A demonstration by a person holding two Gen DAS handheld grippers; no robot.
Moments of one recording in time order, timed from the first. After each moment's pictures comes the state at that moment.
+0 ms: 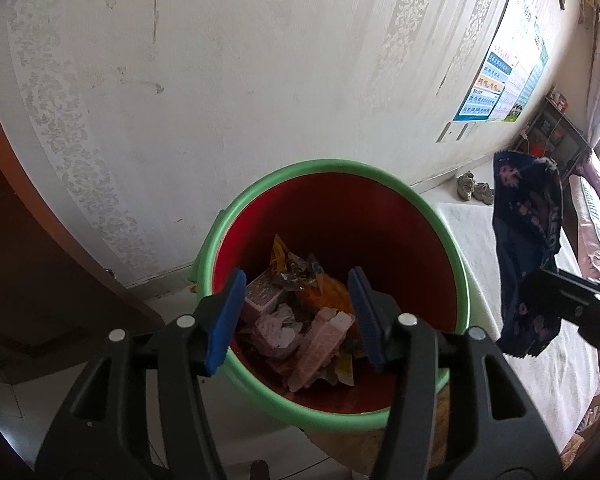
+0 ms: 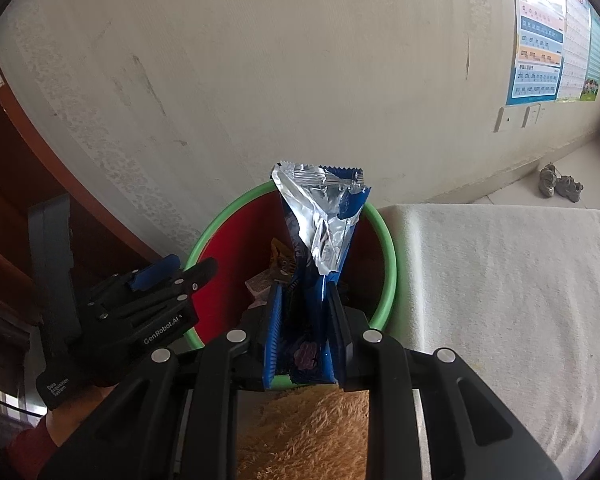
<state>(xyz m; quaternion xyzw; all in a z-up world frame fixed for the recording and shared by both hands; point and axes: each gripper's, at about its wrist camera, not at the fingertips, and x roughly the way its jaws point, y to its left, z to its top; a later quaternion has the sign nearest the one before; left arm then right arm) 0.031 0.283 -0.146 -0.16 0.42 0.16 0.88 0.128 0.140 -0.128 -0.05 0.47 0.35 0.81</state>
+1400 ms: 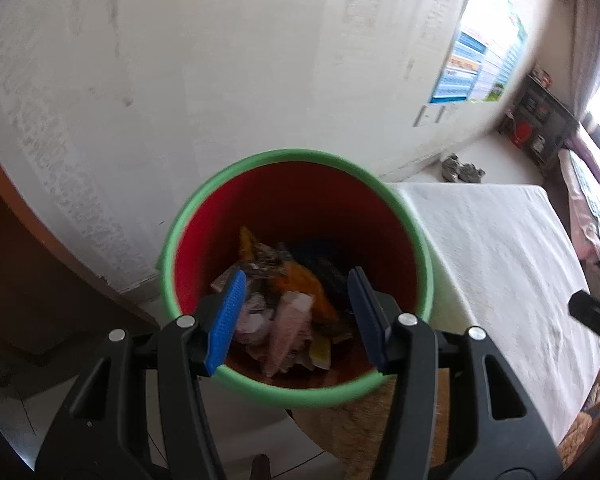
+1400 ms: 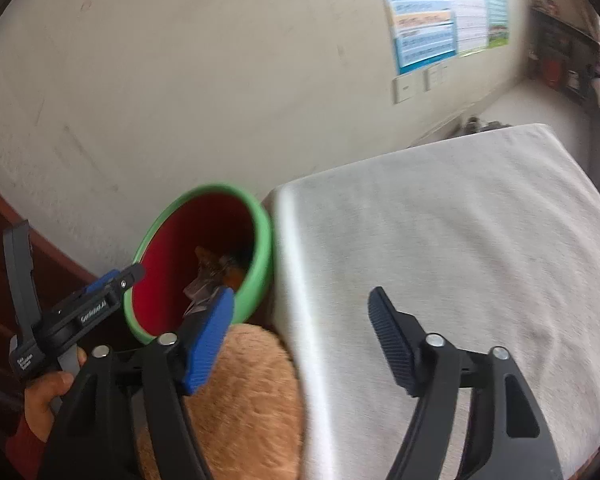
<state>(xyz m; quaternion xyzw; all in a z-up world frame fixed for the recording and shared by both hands) 0.032 0.234 -0.135 -0.12 0.42 0.12 0.89 0.109 -0.003 -0.130 0.05 0.46 0.22 0.86</state>
